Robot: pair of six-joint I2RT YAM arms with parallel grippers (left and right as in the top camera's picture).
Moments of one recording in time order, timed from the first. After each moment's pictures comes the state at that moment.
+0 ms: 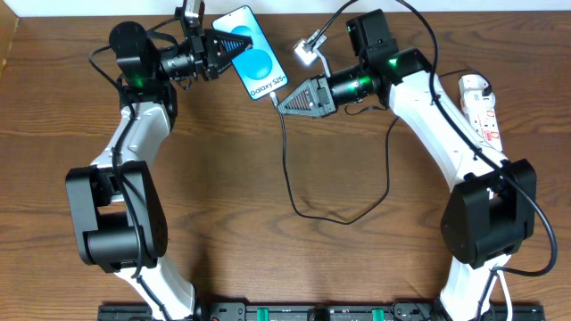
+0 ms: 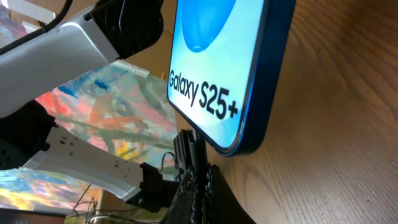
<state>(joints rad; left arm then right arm) 0.09 1.92 1.30 0.76 1.39 -1.41 0.38 1.99 1.74 -0.72 -1.23 0.05</state>
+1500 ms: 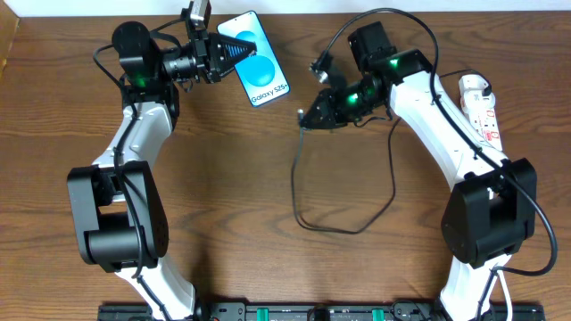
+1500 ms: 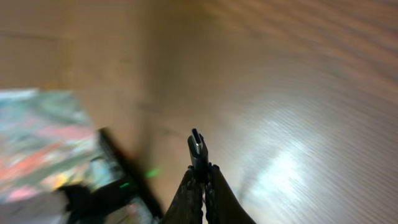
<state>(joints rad) 0.08 1.92 1.30 0.76 1.44 -1.39 0.37 1.99 1.73 -1.00 -0.75 0.11</state>
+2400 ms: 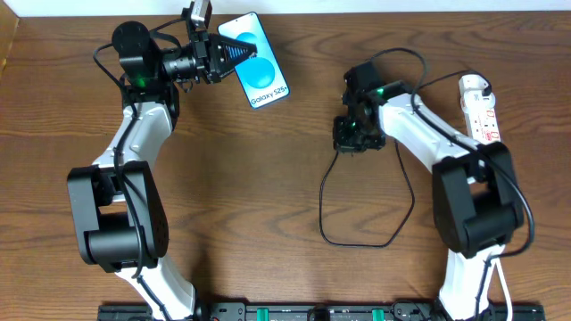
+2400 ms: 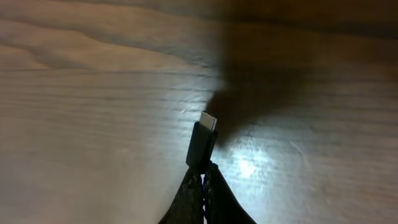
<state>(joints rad) 0.08 1.92 1.30 0.76 1.46 -1.38 0.38 2.07 1.46 -0.81 -0.25 0.42</state>
